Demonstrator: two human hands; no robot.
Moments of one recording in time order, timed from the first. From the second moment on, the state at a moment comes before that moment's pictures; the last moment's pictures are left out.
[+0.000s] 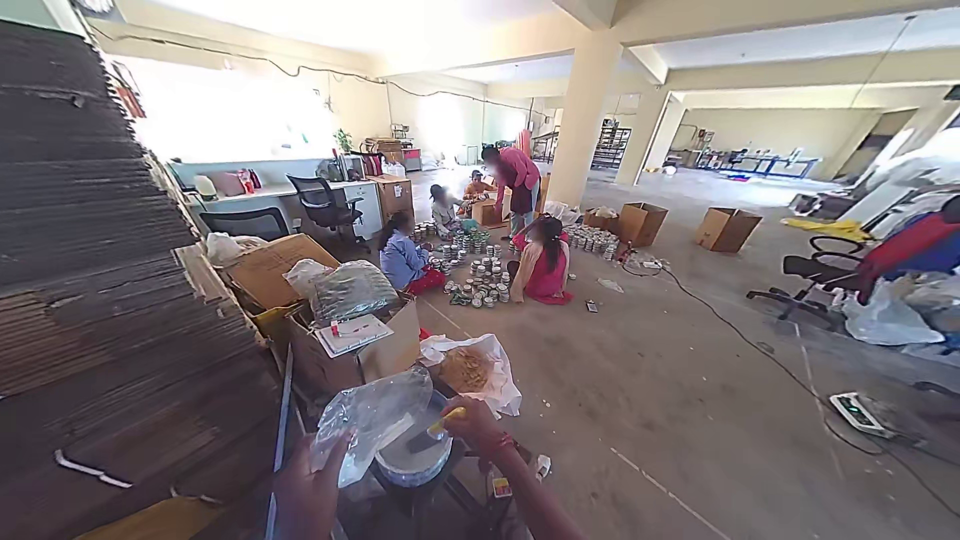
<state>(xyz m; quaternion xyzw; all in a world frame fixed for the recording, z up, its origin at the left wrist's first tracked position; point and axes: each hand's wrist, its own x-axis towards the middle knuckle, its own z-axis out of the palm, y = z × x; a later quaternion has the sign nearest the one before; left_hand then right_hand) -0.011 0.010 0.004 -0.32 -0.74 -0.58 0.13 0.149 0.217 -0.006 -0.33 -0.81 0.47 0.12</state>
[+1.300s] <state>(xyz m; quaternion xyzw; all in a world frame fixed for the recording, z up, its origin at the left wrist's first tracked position) -0.004 0.004 0.004 -0.31 -0.74 -0.58 0.14 0.157 0.208 0.002 -0.31 -0.86 0.39 0.10</state>
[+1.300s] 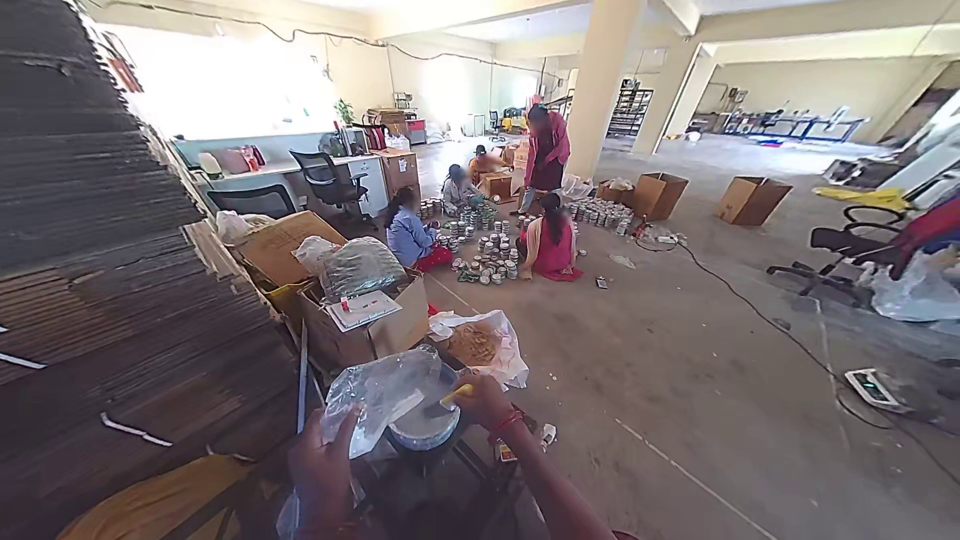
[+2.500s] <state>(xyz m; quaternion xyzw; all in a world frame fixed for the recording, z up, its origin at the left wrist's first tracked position) -0.012 0.000 0.004 -0.32 -0.72 -0.60 0.12 0.146 0.208 -0.009 -0.33 -0.79 0.50 0.13</state>
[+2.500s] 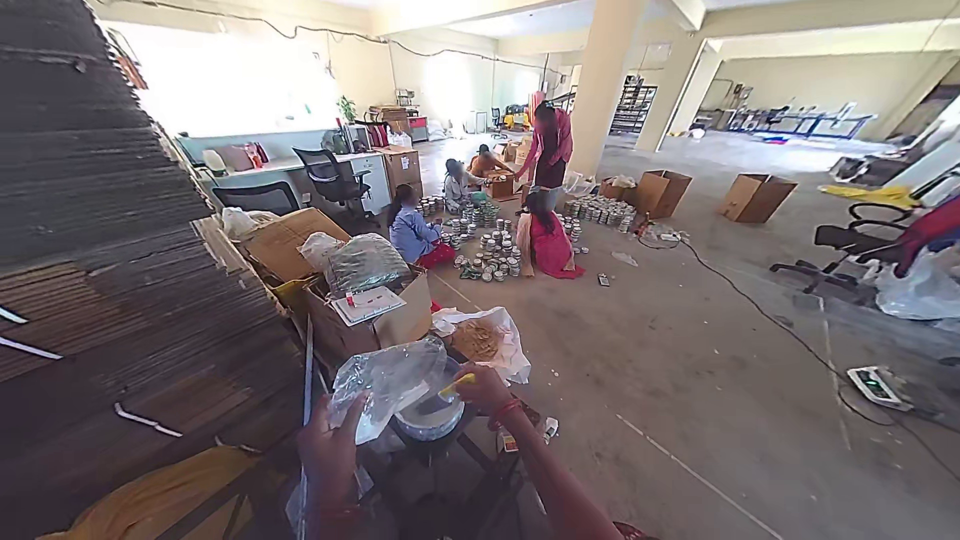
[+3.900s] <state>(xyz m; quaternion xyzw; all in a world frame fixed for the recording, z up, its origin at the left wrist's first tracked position) -0.023 0.023 0.008 -0.33 -0.73 -0.59 0.11 0.159 0.204 -0.060 -0.42 -0.71 0.44 0.35</state>
